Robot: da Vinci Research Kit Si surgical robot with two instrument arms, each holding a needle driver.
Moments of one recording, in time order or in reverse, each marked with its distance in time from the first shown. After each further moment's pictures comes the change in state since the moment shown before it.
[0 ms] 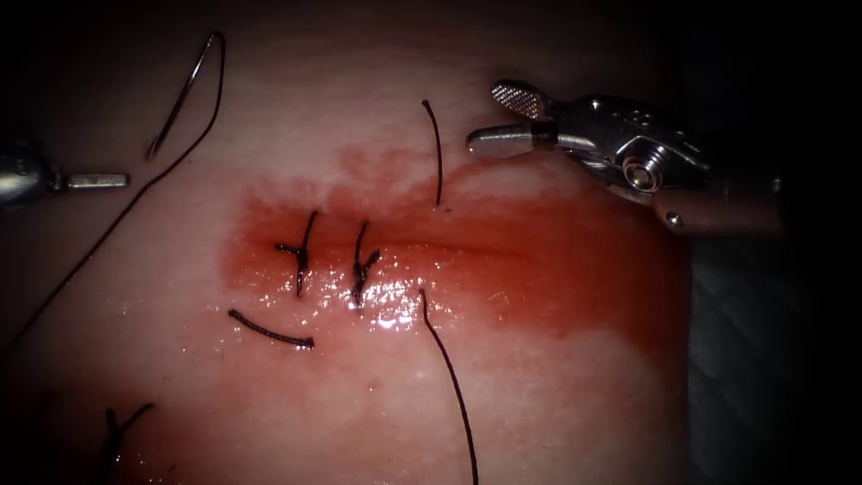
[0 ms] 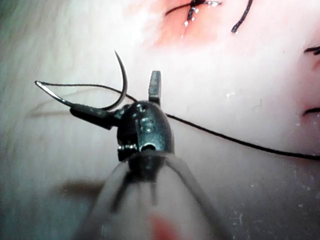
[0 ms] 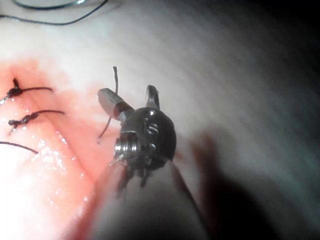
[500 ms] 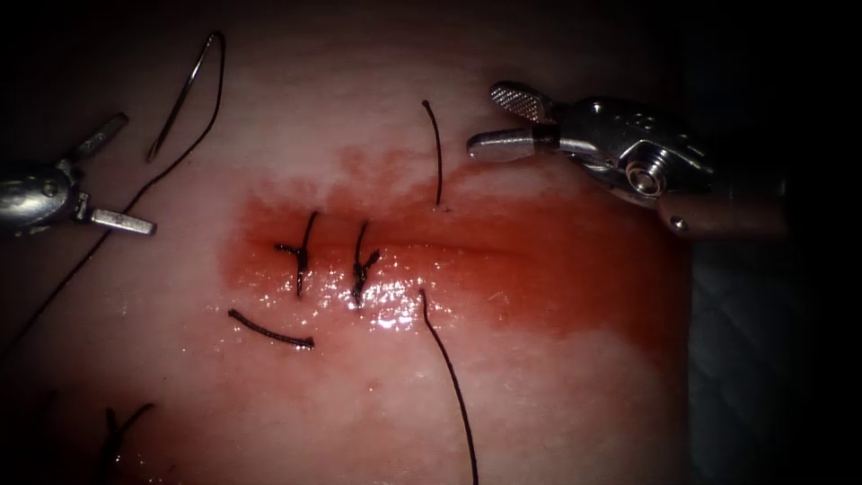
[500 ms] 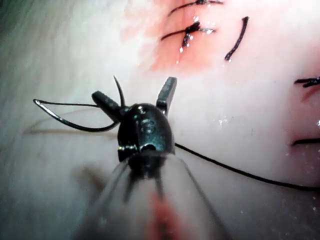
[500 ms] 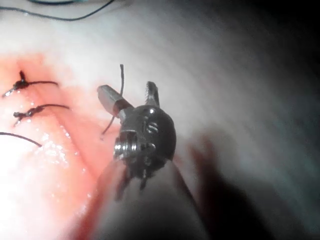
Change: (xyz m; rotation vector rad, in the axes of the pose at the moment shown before) right arm 0.000 -0.001 -0.001 0.090 -0.013 -0.047; left arm 0.002 0.000 -0.001 -0.203 -0.123 -0.042
